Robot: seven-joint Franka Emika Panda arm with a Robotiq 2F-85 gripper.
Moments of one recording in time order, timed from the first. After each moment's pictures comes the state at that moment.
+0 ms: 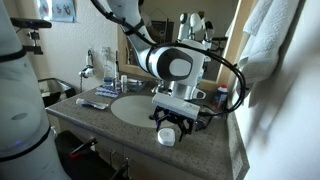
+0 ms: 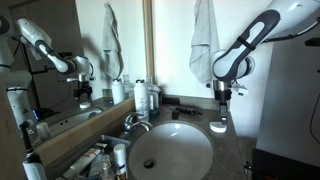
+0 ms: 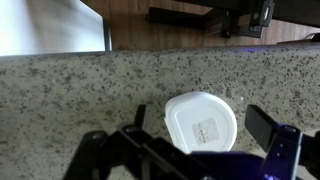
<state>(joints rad) -0.27 -0.10 -0.32 -2.59 -0.12 2.36 -0.65</state>
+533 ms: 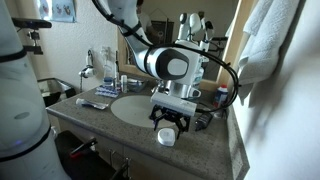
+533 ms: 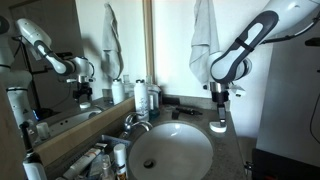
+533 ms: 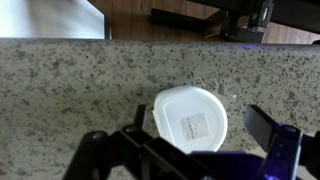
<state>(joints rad) -0.25 -0.09 -0.30 -2.59 -0.14 2.36 -0.65</state>
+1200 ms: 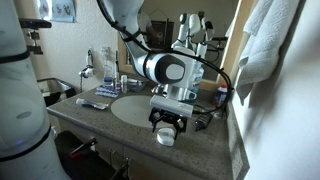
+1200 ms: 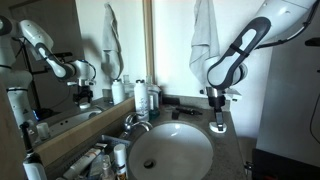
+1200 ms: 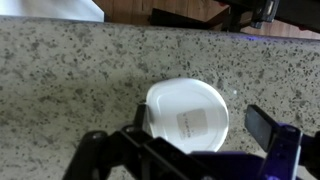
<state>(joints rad) -0.23 -0.03 -0.27 -2.58 -0.14 2.41 -0.65</state>
